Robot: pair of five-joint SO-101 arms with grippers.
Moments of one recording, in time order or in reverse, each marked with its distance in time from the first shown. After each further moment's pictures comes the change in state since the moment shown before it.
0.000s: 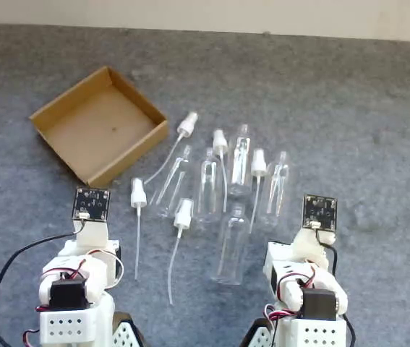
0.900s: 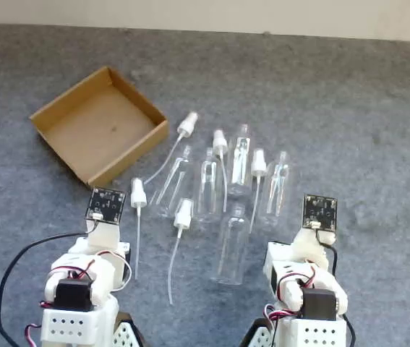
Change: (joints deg) left arm 7.6 0.0 0.0 -1.1 0.3; right arm 0.0 0.0 0.0 0.0 0.0
